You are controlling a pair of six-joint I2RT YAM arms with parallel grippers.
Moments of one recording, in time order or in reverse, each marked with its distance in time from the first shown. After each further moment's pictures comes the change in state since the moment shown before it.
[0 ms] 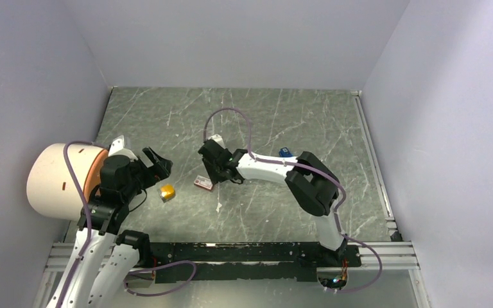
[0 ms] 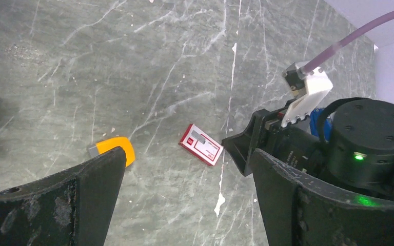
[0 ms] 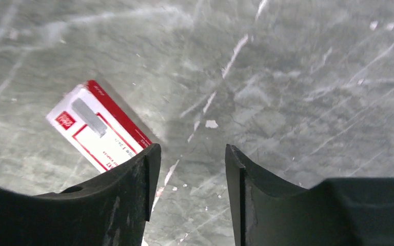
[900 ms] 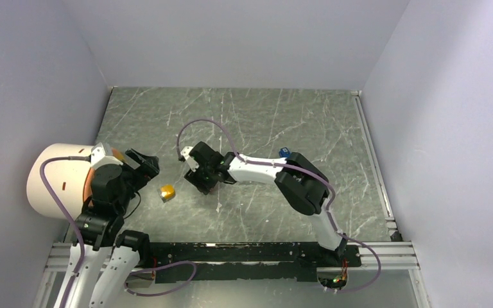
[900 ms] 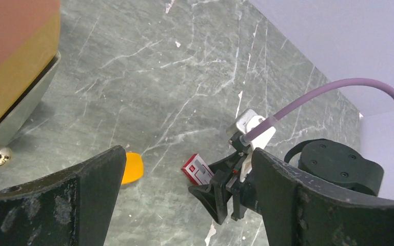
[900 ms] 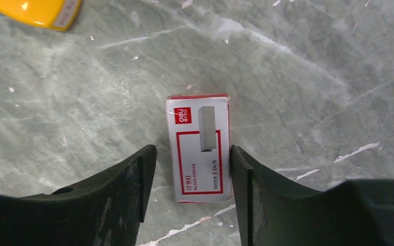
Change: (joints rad) left arm 0.000 -0.116 0.013 -0.032 -0.197 -0.111; right arm 0.037 0.072 0.079 0.098 -0.336 -0.457
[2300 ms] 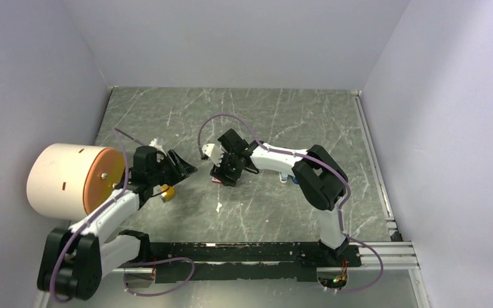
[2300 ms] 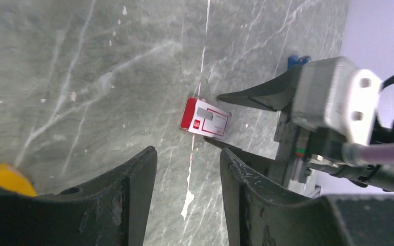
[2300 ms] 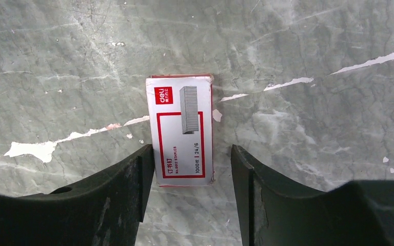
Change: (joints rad) left arm 0.000 0.592 -0.257 0.621 0.547 -0.061; right arm -0.190 -0.102 -0.155 -0.071 -0.201 -0.405
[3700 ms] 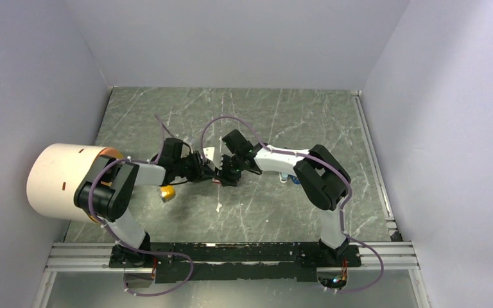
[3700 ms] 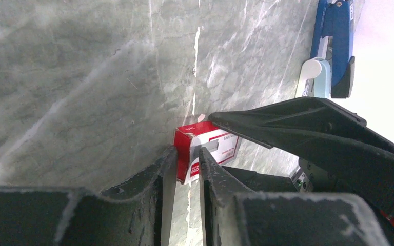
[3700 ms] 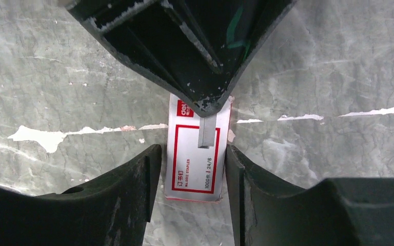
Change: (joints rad) left arm -0.122 0.665 0.171 0.320 0.231 0.036; right arm -0.029 -0.020 -0.076 0.120 -0.168 -0.166
